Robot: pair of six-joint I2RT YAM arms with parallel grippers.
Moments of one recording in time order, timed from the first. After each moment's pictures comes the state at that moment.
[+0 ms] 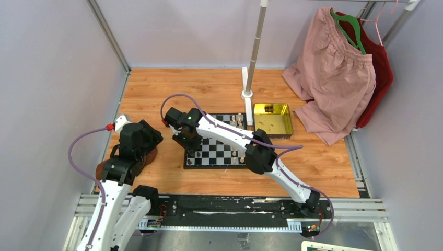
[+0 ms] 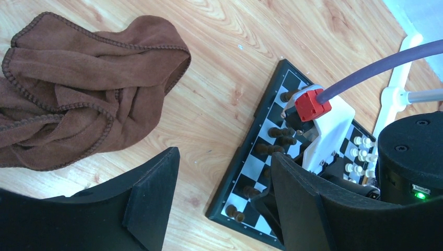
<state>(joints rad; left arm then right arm) -0.17 0.59 0.74 -0.75 -0.32 -0.77 1.09 2.47 2.40 -1.18 -0.08 0.17</state>
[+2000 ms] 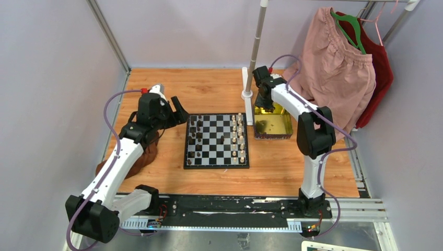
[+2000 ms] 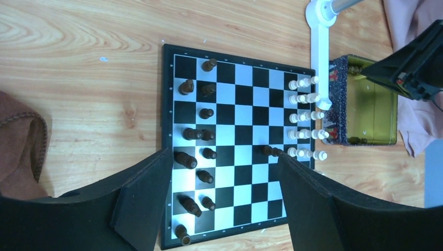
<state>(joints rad) -0.27 1.03 0.93 -0.47 0.03 -0.54 0.39 1.99 1.66 -0.76 0.29 0.63</state>
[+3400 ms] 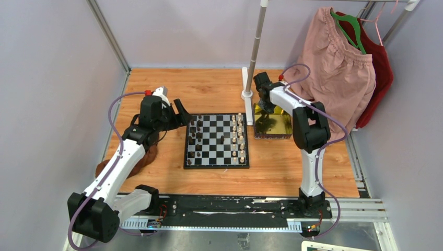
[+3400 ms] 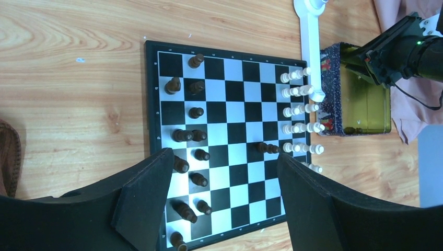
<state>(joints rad) -0.27 1.04 0.85 -0.37 0.11 -0.52 0.35 2.11 1.63 -0.70 0.46 0.99</state>
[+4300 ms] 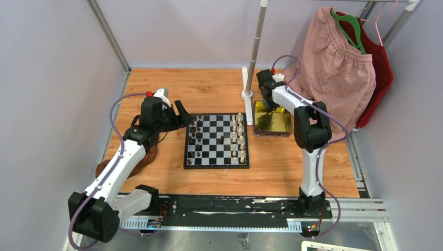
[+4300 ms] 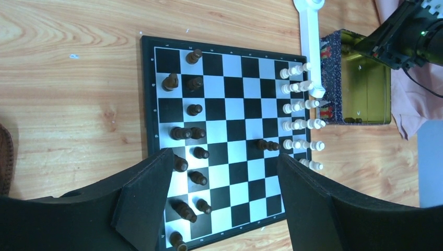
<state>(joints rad) -0.27 1.04 0.83 -0.35 0.13 -0.52 0.32 2.11 1.65 -0.62 0.52 0.54</state>
